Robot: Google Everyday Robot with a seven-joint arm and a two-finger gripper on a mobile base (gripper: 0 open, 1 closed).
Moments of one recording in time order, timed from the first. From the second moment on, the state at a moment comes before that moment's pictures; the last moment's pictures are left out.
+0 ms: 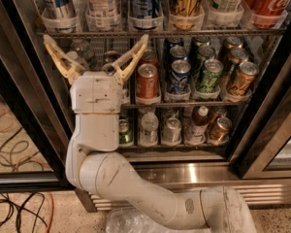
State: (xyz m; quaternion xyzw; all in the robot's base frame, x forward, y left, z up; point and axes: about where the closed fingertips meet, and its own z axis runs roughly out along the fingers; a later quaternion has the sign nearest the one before) arm 0.520 0.069 1.040 0.01 0.38 -0.02 0.92
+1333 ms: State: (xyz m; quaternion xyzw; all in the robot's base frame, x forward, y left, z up) arm 0.485 0.008 1.036 -0.04 0.38 0.02 0.92
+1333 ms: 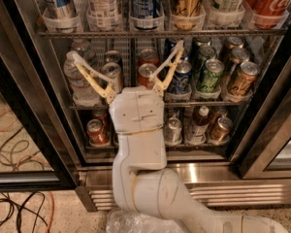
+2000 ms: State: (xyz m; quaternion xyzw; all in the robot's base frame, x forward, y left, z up) arm 0.483 0.016 1.033 -0.09 0.39 0.09 0.91
